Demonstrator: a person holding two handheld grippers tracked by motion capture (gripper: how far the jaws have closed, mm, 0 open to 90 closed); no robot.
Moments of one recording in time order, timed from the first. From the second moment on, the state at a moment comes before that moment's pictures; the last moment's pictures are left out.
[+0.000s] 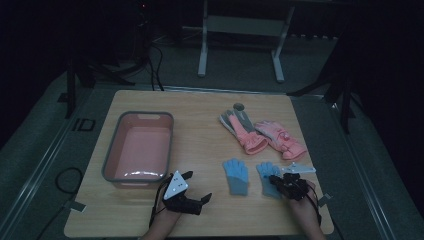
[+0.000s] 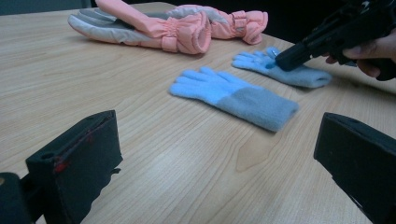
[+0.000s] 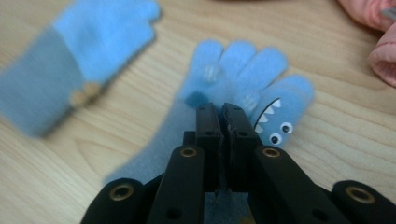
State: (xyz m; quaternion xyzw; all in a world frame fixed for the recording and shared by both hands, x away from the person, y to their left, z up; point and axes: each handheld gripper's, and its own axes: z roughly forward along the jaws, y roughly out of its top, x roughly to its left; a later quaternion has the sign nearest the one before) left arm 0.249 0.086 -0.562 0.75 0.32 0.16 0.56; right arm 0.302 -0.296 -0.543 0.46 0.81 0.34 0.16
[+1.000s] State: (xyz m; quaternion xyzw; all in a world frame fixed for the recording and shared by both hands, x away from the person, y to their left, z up) left arm 0.249 0.086 -0.562 0.75 0.32 0.16 0.56; right arm 0.300 -0.239 -0.451 0.42 0.79 0.41 0.19
